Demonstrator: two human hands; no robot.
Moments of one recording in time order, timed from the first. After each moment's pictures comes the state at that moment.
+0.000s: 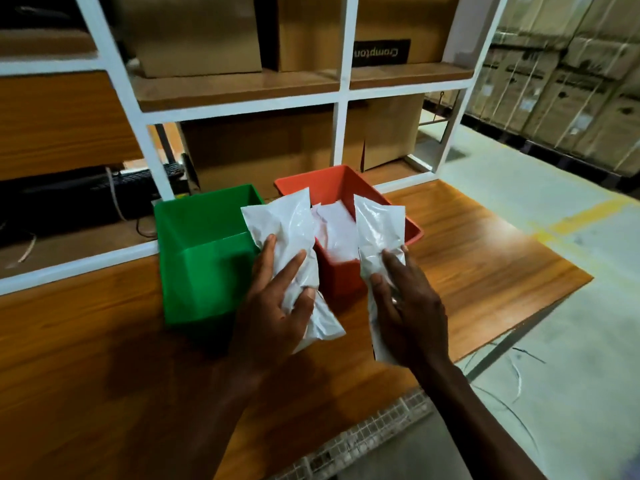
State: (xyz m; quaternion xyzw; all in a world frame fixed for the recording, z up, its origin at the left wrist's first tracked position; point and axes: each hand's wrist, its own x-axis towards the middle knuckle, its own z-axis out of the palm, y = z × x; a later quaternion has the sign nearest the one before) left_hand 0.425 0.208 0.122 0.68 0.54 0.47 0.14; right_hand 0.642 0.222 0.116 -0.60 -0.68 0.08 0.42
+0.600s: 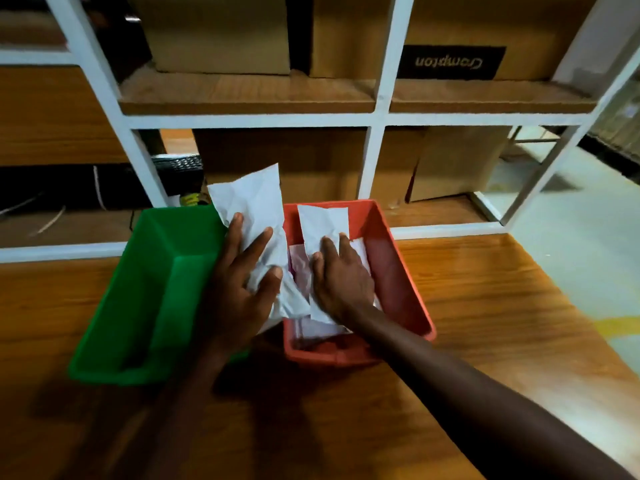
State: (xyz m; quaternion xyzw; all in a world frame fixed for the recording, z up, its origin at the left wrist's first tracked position) left_hand 0.459 0.358 0.147 0.57 0.66 0.48 0.03; right_hand 0.597 0.483 0.101 -0.51 -0.82 0.12 0.22
